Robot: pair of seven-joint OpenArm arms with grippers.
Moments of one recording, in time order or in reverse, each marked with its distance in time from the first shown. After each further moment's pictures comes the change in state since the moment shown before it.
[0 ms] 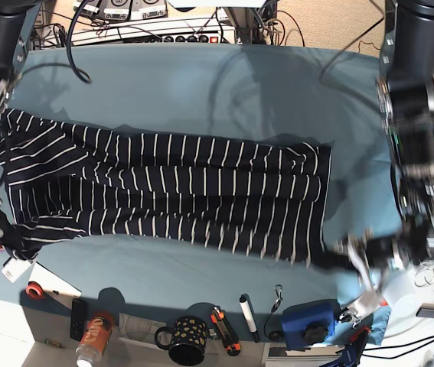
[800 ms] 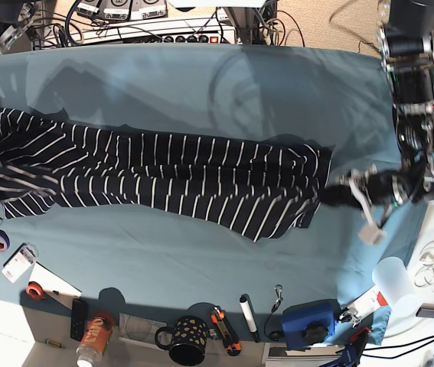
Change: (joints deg) left arm 16.5 -1.8 -1.9 9.6 -0.5 0.5 -1.4; right arm -24.4 -0.9 25.5 14.2 0.4 0.0 -6.9
